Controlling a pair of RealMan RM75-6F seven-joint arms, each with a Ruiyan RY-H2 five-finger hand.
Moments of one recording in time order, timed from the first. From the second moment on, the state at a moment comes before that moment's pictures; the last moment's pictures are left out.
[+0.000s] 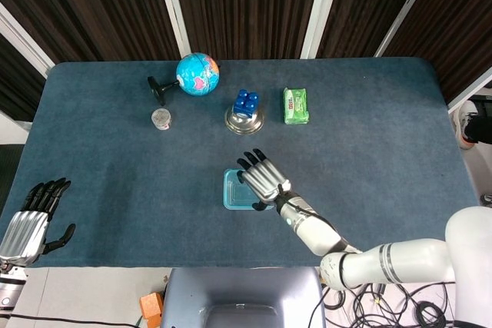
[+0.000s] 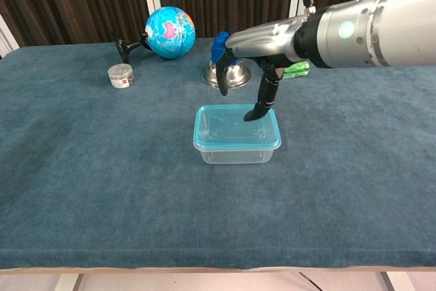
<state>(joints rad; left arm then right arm) -0.18 -1.11 0.00 -1.55 1.57 1.41 -0.15 1.17 -1.35 0.11 -1.87 -0.55 0.92 -0.75</state>
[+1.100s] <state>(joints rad) -0.18 -1.10 0.00 -1.55 1.58 1.42 -0.16 1.28 -1.46 0.03 -1.84 -0.37 0.95 -0.85</state>
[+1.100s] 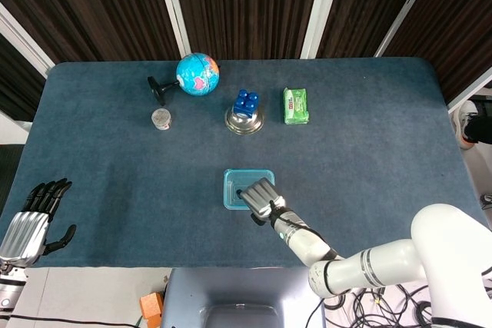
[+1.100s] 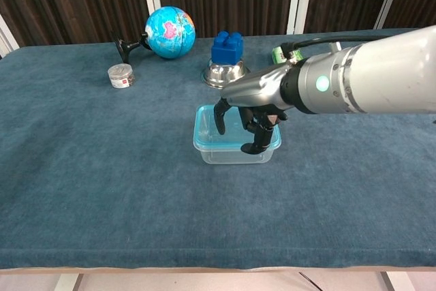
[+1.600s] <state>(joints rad) -0.18 -1.10 0.00 -1.55 1.58 1.42 -0.17 1.29 -1.48 0.02 -1.82 -0.36 0.94 -0.84</state>
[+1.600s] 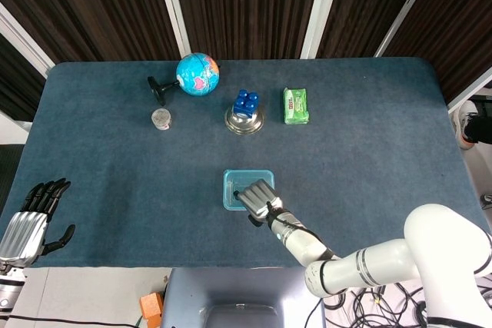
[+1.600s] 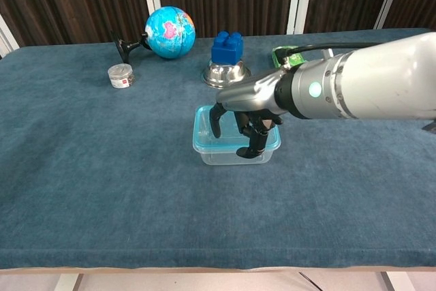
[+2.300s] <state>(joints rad) -0.18 -1.10 0.00 -1.55 1.58 1.42 -0.17 1.30 -1.50 -0.01 -1.80 -0.34 0.93 -0.84</state>
